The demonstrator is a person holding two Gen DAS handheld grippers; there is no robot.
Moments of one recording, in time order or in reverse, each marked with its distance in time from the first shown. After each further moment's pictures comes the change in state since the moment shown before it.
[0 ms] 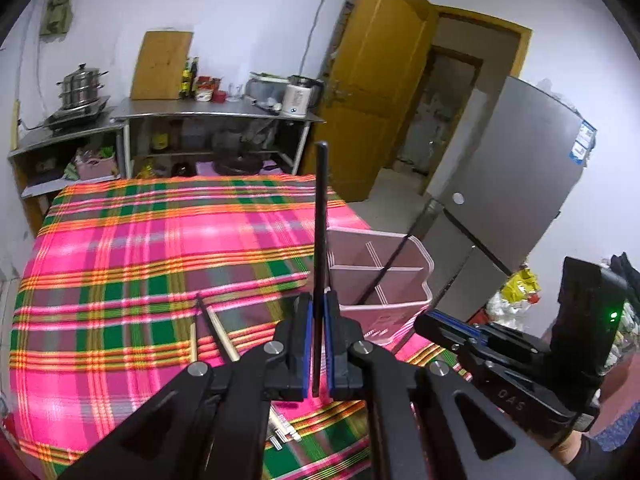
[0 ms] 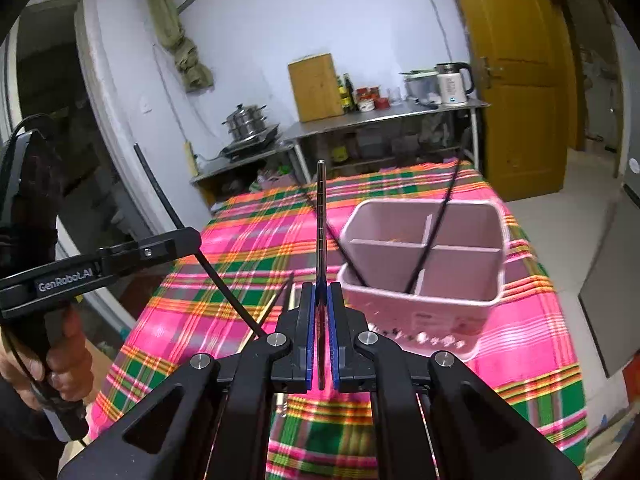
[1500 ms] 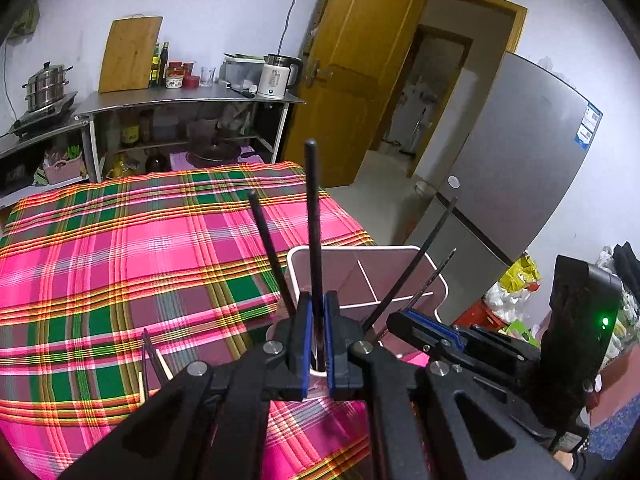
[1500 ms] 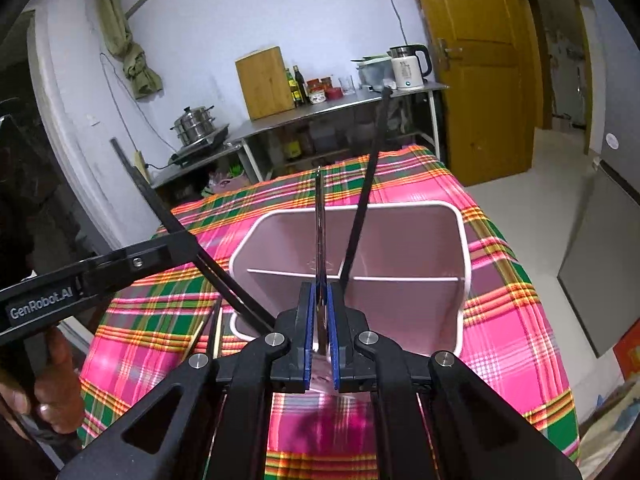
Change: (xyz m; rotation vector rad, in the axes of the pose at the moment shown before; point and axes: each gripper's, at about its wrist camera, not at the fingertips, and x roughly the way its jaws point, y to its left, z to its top) left arm 0.090 -0.021 0.026 0.039 0.068 -0.035; right arm 0.052 -0.055 0.017 0.082 0.032 -0.129
